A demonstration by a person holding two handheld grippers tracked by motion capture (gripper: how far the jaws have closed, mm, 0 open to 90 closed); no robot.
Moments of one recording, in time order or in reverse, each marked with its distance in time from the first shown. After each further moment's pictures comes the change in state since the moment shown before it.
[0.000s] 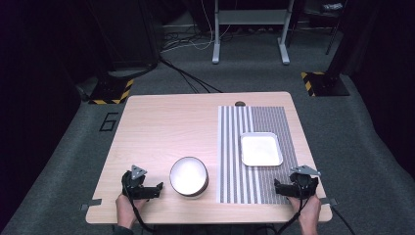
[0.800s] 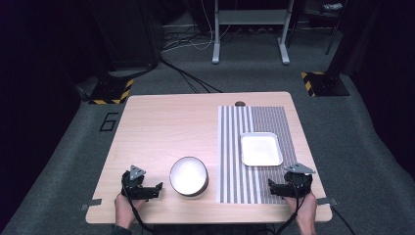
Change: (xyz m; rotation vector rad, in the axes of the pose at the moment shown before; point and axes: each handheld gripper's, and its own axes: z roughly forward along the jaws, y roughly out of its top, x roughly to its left) left arm 0.000 0.002 -0.007 -0.015 -0.032 -0.001; right arm 0.023 0.016 -0.014 -0.016 0.065 -0.070
